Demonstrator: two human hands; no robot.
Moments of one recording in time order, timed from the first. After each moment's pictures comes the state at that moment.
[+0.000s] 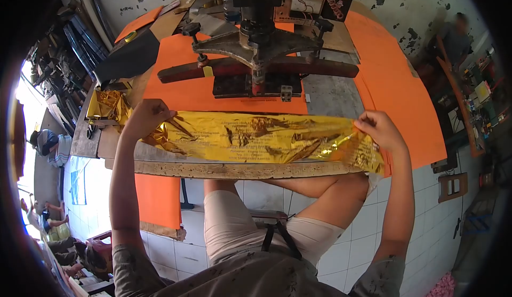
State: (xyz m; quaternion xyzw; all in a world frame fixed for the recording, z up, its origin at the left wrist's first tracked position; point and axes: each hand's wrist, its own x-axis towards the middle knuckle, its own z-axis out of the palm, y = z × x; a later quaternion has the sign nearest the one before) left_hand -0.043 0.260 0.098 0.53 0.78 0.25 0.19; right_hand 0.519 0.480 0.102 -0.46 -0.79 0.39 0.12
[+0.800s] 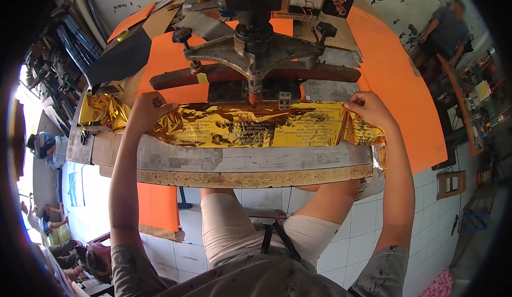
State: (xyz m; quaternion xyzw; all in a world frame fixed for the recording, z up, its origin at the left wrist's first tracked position) left_hand -0.047 0.301 0.083 0.50 0.82 0.23 0.11; right_hand 0.484 0.560 0.074 -0.47 -0.83 0.29 0.08
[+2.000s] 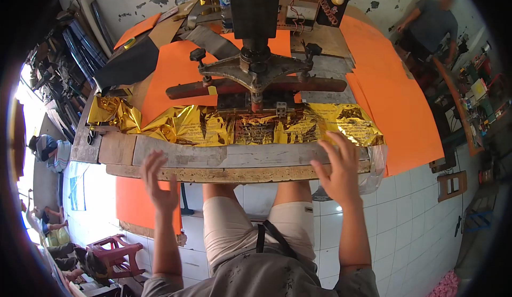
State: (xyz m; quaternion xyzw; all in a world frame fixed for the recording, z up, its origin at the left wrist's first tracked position) left_hand 0.063 0.145 0.024 0.56 0.69 0.41 -0.18; right_hand 0.447 0.349 0.069 -0.38 -0.88 0.01 0.29
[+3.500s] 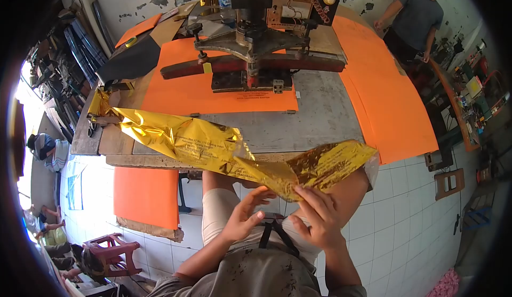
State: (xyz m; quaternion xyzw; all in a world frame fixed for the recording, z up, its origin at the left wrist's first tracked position) left_hand 0.261 0.133 -0.027 0.46 0.38 0.60 0.52; right_hand 0.476 0.208 0.062 -0.30 -0.91 0.05 0.29
